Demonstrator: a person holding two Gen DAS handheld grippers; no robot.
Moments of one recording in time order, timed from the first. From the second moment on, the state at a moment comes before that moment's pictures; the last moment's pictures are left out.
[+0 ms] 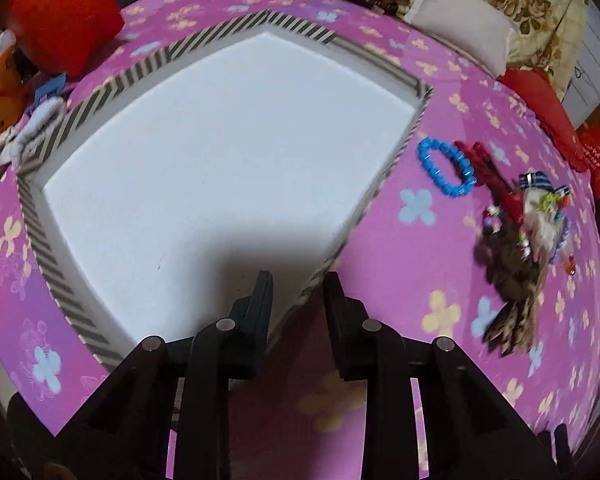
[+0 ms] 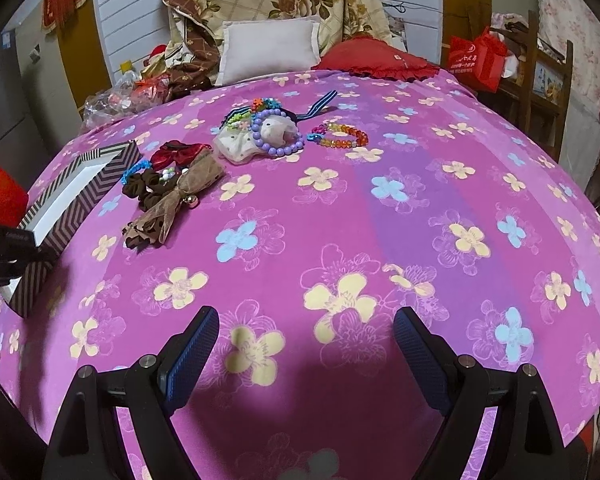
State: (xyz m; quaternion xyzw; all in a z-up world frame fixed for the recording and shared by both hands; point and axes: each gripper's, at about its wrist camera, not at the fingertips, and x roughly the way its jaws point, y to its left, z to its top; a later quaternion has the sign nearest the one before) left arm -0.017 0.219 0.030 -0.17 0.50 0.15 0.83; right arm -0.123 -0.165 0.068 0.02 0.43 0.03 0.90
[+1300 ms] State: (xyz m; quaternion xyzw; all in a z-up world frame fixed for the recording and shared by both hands) left arm -0.036 0.258 0.114 -0.01 0.28 0.22 0.93; right arm -0.030 -0.033 0.112 0.02 0.47 0.17 0.87
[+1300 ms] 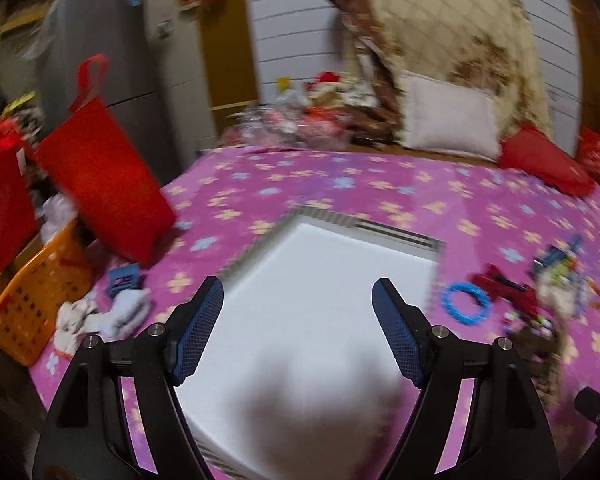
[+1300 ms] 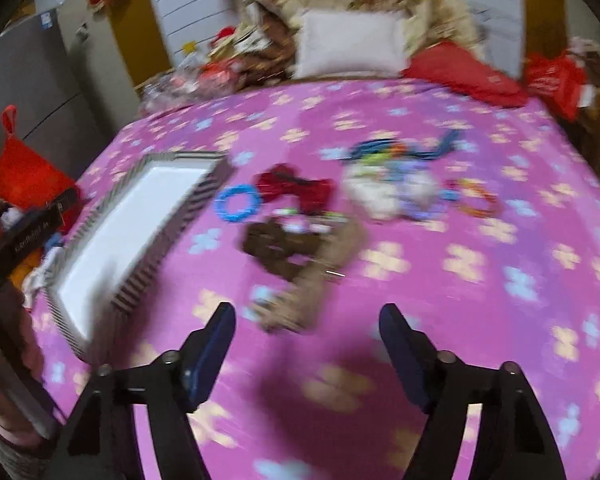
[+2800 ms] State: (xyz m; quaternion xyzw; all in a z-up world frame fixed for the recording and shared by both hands) left arm -0.044 0.255 0.099 -0.05 0.32 0.15 0.93; right arm -0.032 -0.054 0.117 -0.01 0.44 0.12 0.89
